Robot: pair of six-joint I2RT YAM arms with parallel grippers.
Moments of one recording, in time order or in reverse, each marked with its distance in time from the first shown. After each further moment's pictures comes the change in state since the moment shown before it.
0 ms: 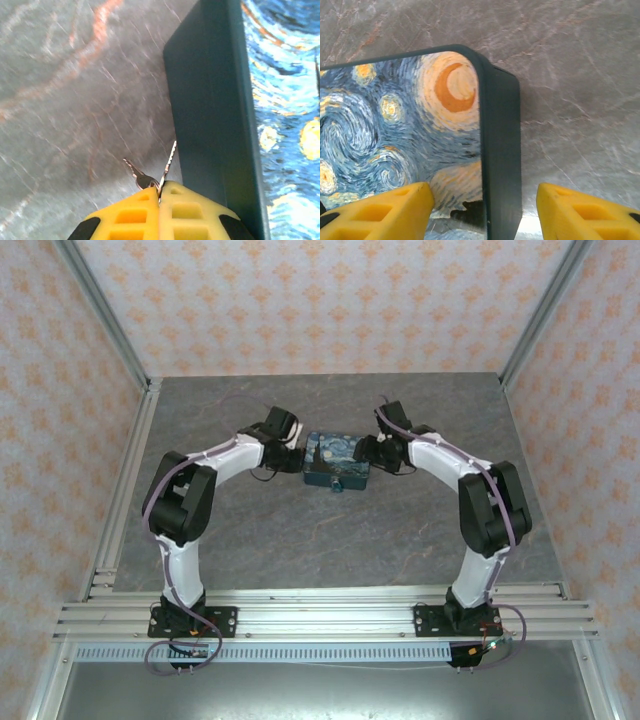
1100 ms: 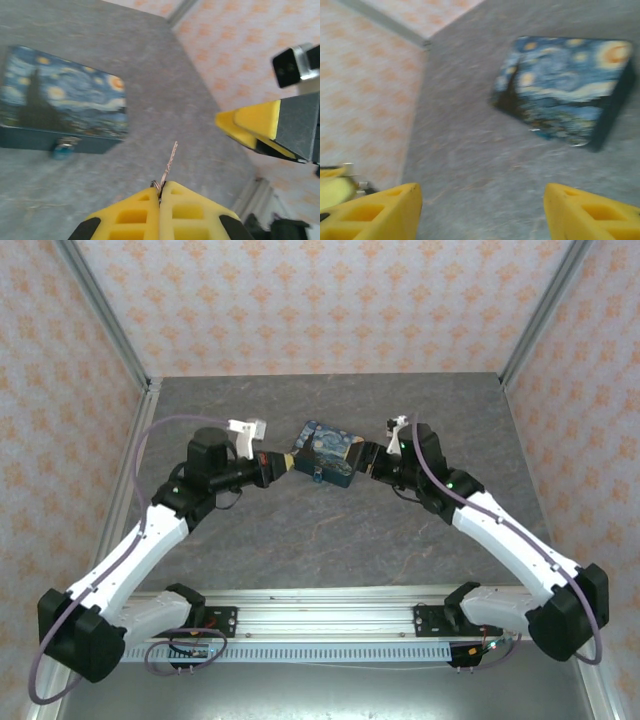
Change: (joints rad) left arm 0.050 -0.837 -0.411 0.194 0.335 -0.228; right arm 0.167 -0.599 -0.253 0.136 -0.002 0.167
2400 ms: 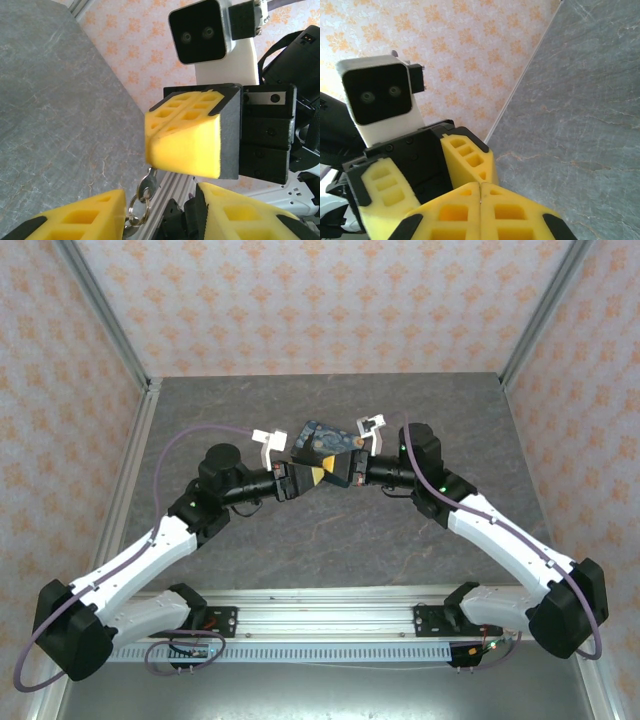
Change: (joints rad) left arm -0.200 -0.050 -0.147 0.403 0.132 -0.274; right arm 0.058 -0.023 -0.061 0.360 -0.500 0.001
